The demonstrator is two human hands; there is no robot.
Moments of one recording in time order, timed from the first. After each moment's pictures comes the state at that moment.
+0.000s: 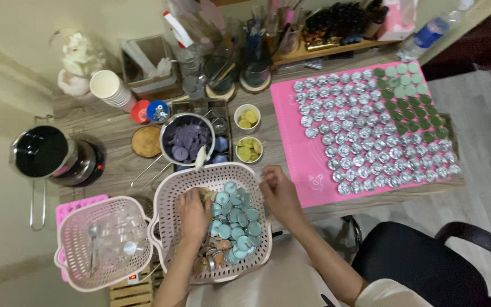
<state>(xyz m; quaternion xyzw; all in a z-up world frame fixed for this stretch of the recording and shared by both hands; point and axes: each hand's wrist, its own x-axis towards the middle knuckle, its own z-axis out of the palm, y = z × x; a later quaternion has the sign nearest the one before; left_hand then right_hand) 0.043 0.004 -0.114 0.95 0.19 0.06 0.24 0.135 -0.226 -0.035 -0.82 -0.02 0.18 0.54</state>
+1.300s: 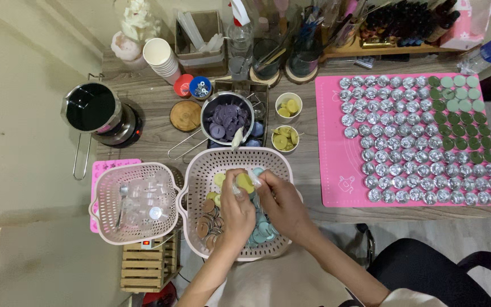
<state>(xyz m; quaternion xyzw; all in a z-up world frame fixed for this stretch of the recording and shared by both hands) 0.025 -0.059 0.006 0.81 0.17 0.25 0.51 0.092 -0.172 0.055 -0.77 -0.21 0.23 0.55</state>
